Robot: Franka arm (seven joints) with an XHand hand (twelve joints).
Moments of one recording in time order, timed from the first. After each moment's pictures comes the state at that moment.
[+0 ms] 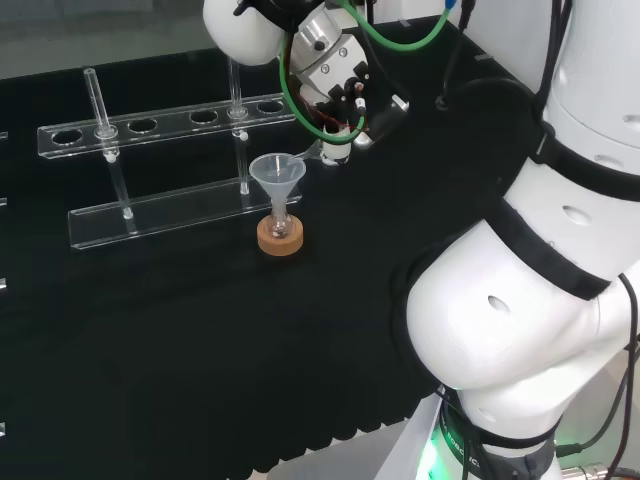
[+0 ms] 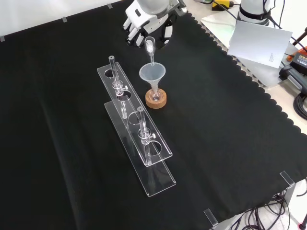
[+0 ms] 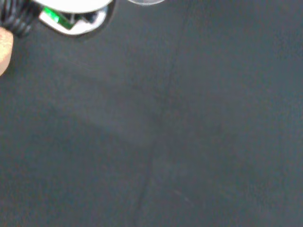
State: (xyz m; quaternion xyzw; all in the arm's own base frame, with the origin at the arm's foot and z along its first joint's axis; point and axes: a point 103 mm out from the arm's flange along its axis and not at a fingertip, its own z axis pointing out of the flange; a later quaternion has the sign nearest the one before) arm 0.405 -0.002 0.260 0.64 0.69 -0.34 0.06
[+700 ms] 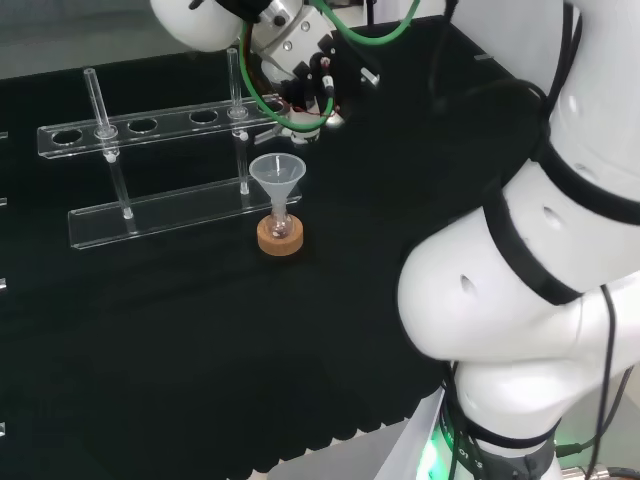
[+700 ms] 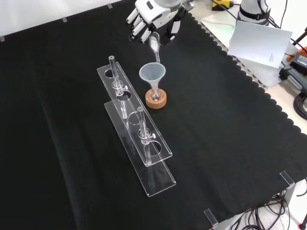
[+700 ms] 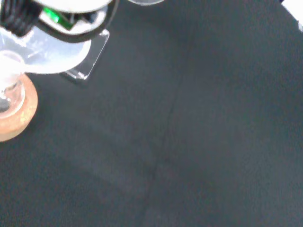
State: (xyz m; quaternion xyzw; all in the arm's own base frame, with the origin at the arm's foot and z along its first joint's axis) arm 0.406 0.047 0.313 0.62 0.70 -0.32 0.12
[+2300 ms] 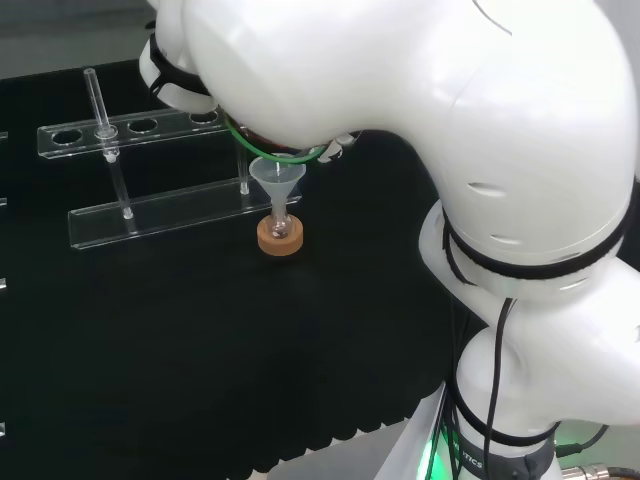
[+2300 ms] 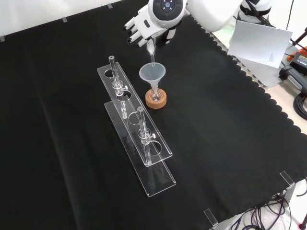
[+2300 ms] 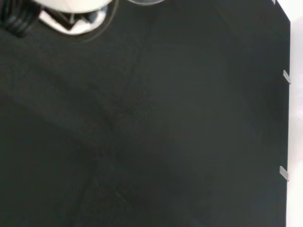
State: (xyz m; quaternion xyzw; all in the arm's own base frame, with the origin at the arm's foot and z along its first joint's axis) arm 0.406 0.023 0.278 0.61 0.66 -0.41 0.15
